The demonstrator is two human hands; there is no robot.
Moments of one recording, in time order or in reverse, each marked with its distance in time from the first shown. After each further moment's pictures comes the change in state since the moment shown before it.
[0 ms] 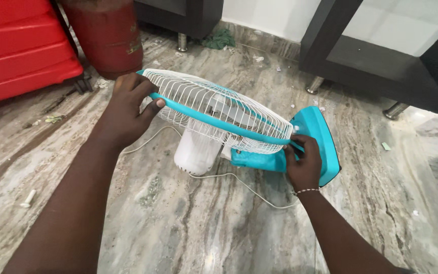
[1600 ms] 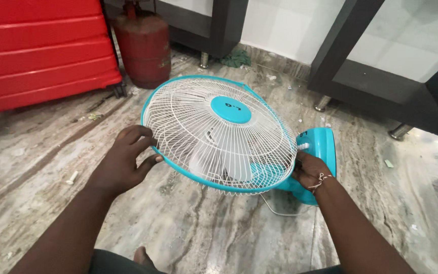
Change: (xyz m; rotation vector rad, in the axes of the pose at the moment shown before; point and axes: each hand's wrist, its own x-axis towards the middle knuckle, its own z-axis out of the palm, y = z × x) left_hand -0.111 0.055 -0.064 0.071 -0.045 -0.003; right_hand 0.037 0.031 -0.017 0.821 -0.348 1.196
